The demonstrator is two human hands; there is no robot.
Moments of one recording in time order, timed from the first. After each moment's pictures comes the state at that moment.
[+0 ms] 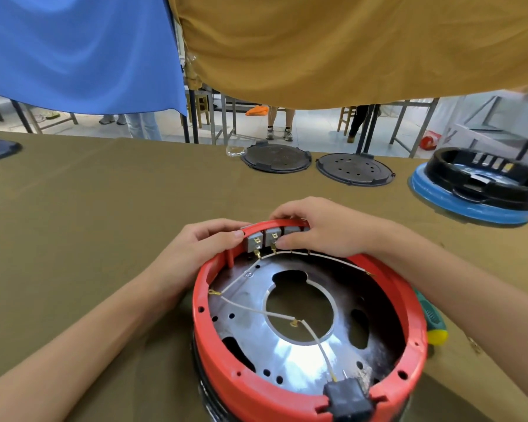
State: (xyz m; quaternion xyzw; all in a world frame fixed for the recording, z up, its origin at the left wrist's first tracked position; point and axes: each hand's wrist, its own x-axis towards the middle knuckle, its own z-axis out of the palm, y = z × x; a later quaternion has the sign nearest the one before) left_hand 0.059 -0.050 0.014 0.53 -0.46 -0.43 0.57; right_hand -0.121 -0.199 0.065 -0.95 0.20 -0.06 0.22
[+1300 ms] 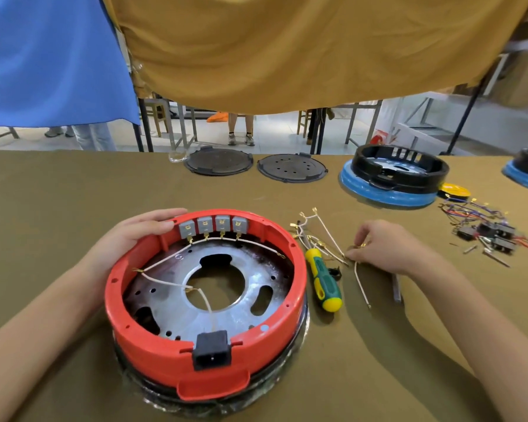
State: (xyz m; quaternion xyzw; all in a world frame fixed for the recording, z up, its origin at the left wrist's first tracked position) left_hand 0.053 -0.083 0.020 0.53 -0.37 -0.50 0.58; right_hand -0.304 -0.232 0.032 -0.76 0.62 -0.06 0.16
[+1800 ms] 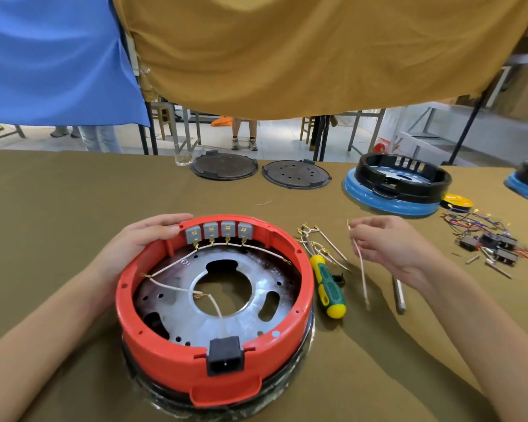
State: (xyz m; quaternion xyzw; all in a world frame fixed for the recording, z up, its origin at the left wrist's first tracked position) left_hand 0.042 -0.072 0.024 0.52 -0.36 -0.48 0.60; right_hand -0.297 -0.218 0.043 -0.58 0.51 -0.34 0.53
